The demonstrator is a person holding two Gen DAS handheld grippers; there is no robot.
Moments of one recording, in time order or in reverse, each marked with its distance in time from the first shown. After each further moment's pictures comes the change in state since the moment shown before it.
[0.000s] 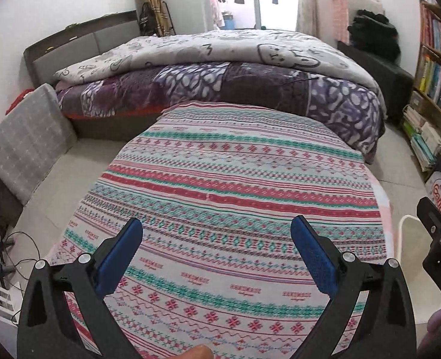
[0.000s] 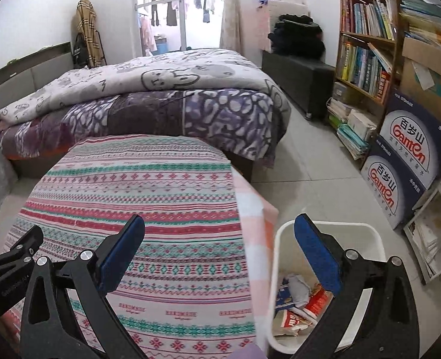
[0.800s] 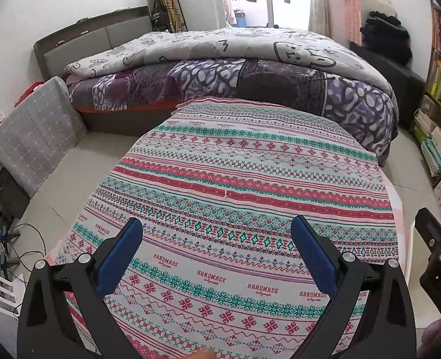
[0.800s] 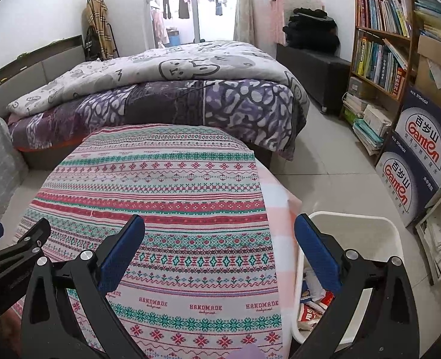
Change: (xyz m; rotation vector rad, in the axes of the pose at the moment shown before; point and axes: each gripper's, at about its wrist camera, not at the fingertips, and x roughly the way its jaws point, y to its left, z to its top) left arm 0.005 0.015 -0.002 -0.030 0.015 0.041; right arm 0.004 0.020 -0.006 -0.011 0.035 0.053
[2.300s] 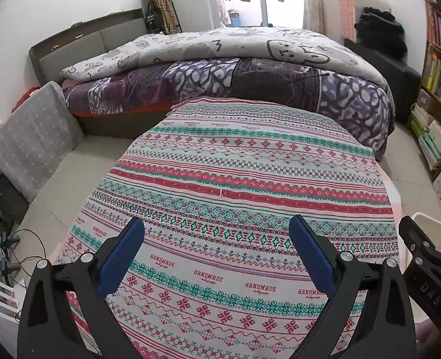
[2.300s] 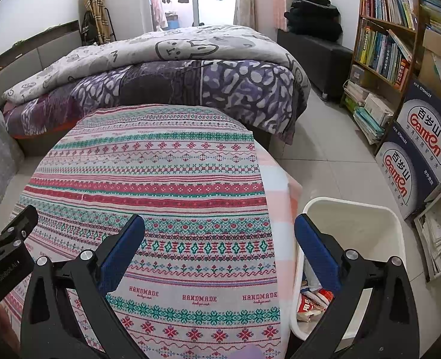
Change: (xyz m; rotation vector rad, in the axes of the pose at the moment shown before) left arm 0.001 -0.006 -0.004 0.034 -0.011 -0.009; right arm 0.019 -0.002 -0.008 -0.023 0.084 -0.015
